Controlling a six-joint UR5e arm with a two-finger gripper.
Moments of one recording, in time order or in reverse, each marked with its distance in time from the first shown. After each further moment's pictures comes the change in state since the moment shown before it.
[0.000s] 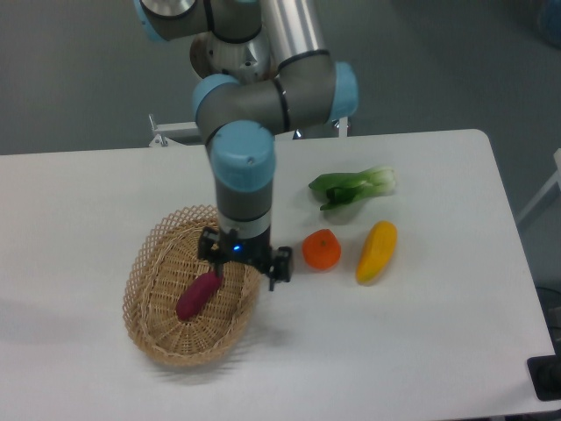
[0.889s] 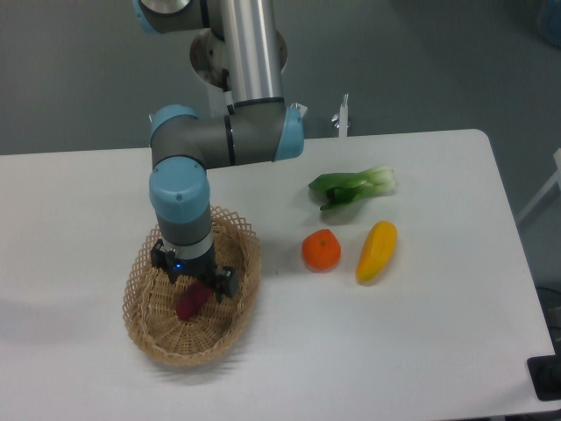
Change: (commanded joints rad) arm -0.094 -0.063 -0.043 0.081 0.040 -0.025
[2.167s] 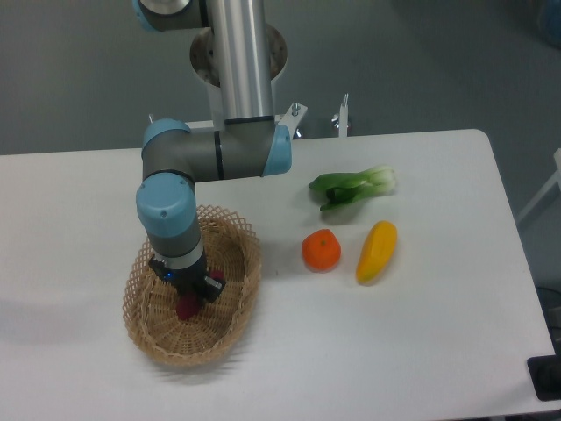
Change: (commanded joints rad) arm -0.020 -0.006 0.000 -0.002 0.021 0.015
